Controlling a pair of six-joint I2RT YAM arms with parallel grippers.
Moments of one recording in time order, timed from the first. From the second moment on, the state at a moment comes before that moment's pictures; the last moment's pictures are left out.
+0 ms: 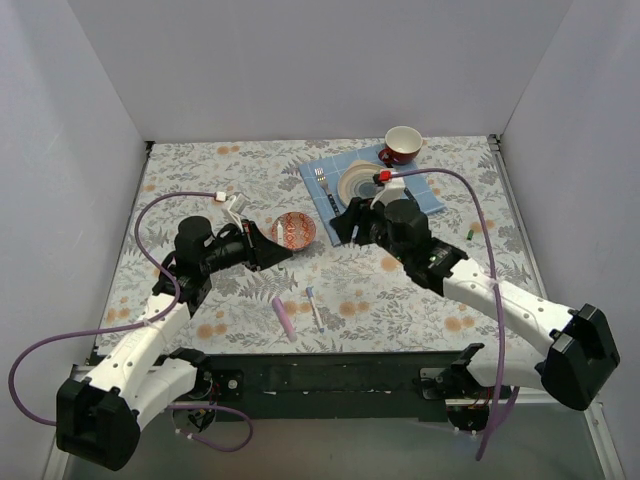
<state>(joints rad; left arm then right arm) -0.31 0.91 0.61 0.08 0.76 -0.59 0.85 1.22 0.88 0.15 0.06 0.54</state>
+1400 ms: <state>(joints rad) -0.30 0.84 0.59 0.05 0.84 -0.54 -0.13 1.89 1.23 -0.45 0.17 0.17</state>
